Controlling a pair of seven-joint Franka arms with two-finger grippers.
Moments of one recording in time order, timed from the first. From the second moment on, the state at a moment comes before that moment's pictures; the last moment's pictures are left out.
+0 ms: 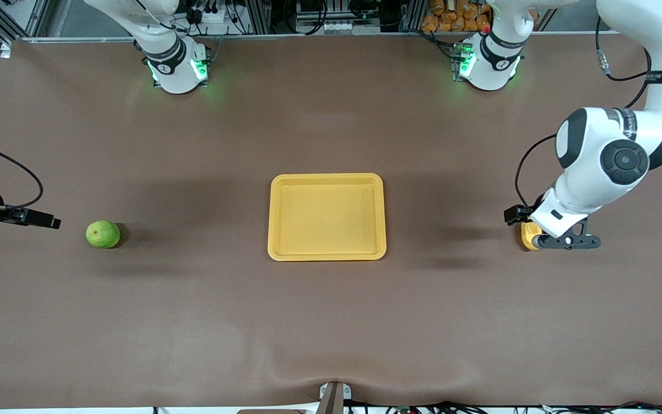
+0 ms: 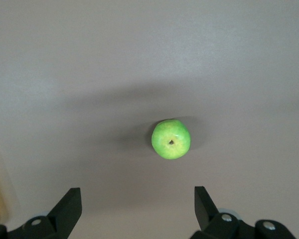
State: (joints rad) left arm -0.01 0.26 -0.09 -1.99 0.12 2.24 -0.15; right arm -0.17 0.32 -0.07 -1.56 0.09 1.77 -0.11
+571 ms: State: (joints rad) left arm 0.05 0.36 -0.09 -2.02 0.30 2.38 -0.32; right arm -0.17 0.32 -0.06 -1.56 0.11 1.77 -0.15
